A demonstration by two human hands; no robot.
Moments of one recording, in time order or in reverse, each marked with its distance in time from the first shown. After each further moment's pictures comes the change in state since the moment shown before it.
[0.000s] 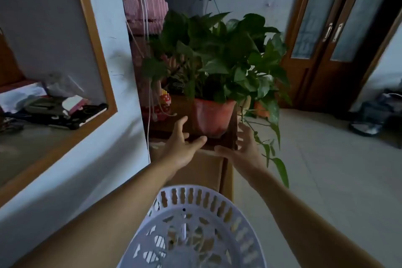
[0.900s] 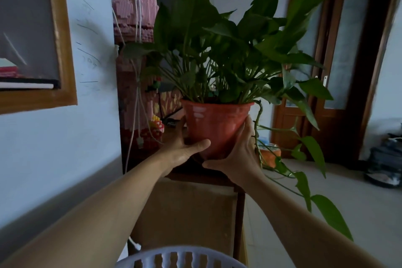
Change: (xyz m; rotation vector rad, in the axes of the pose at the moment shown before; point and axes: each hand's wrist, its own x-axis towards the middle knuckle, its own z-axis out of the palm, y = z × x) left_hand 0.144 -0.052 0.019 -0.165 -0.067 0.354; right_hand 0.116 0.056 0.051 -0.234 0.182 -0.446
